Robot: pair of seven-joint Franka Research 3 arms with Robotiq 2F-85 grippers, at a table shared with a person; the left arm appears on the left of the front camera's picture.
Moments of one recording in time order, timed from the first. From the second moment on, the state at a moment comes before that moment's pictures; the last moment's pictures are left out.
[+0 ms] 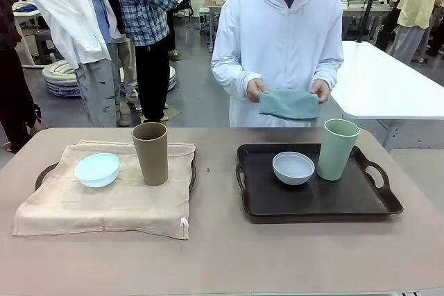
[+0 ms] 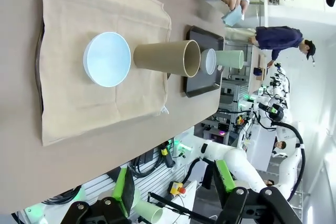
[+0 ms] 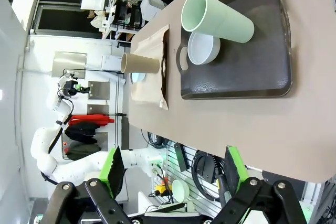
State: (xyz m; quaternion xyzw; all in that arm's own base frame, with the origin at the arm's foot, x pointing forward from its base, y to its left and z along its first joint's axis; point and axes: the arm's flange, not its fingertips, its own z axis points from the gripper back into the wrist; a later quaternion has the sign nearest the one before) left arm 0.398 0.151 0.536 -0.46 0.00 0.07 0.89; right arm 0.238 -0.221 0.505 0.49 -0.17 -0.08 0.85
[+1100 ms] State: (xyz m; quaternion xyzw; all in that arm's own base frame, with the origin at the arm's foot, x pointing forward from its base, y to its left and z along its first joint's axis) left arm 0.401 0.144 0.539 -0.45 0.00 0.06 0.89; right arm 0.241 -0.219 0.506 0.49 -0.17 -0.07 0.85
